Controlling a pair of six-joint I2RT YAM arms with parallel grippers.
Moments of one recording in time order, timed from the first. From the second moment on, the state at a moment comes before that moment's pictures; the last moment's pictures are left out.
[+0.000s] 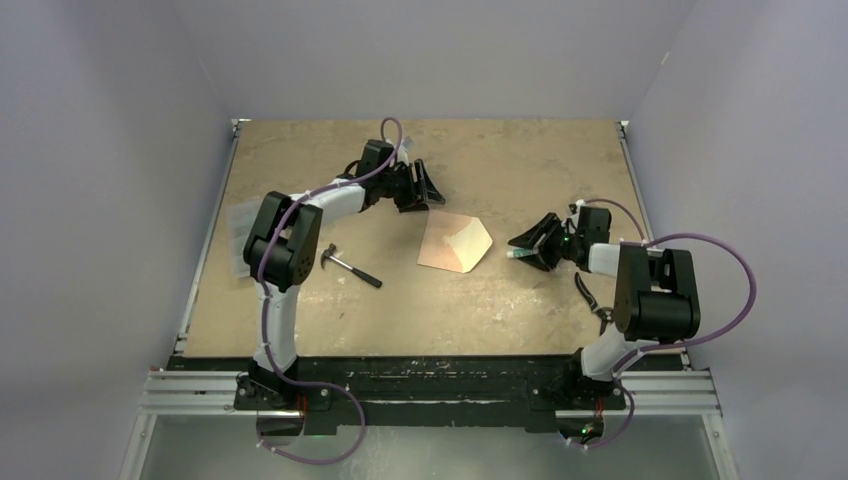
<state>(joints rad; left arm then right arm) -0.40 2.12 1.46 -0.01 0.56 -0.70 -0.11 1.64 0.64 0.11 -0.63 0.77</state>
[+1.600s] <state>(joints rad) -0.40 2.12 1.44 -0.01 0.57 -0.70 -0.10 1.58 0.66 0.06 -0.46 0.68</state>
